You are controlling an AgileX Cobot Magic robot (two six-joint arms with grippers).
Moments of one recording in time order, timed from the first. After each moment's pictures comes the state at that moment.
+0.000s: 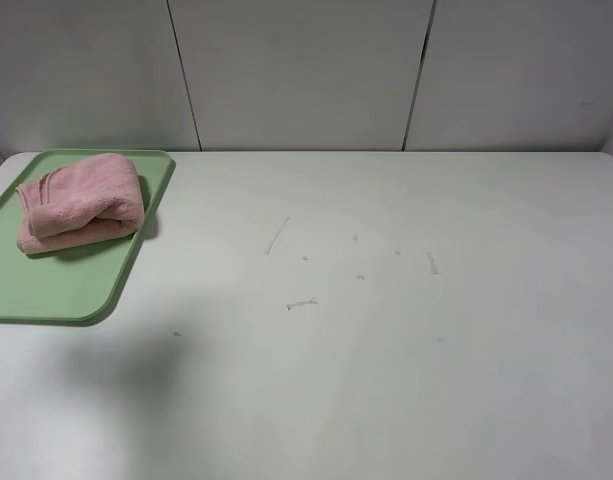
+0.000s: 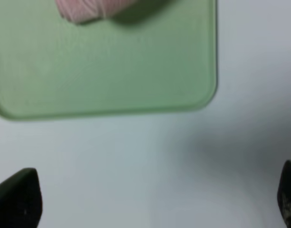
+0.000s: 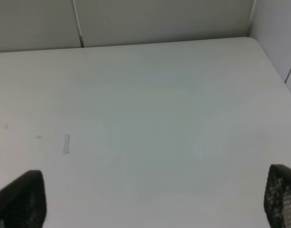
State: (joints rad) left arm 0.14 1.31 -1.14 -0.02 1.14 0.21; right arm 0.00 0.00 -0.50 -0.05 1.02 0.04
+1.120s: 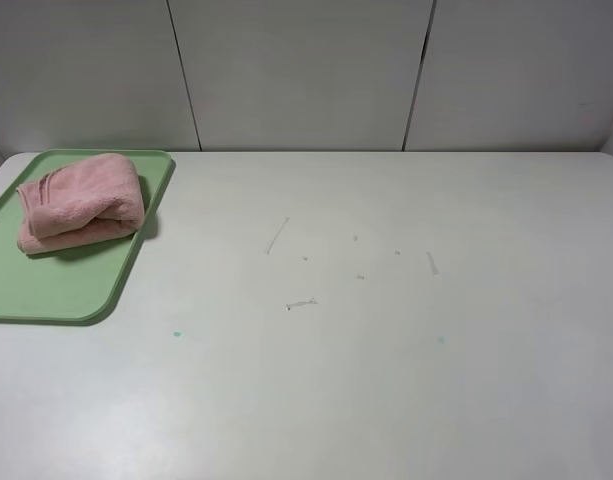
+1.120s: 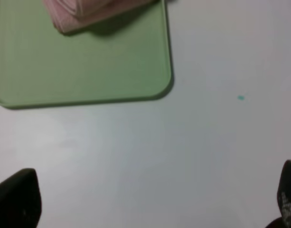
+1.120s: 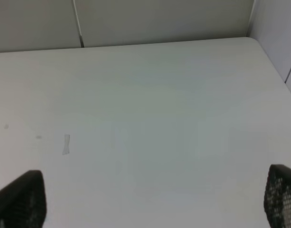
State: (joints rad) left arm 0.14 0.46 -0.78 -0.09 1.19 0.20; right arm 0.00 0.00 -0.50 -0.05 1.02 0.04
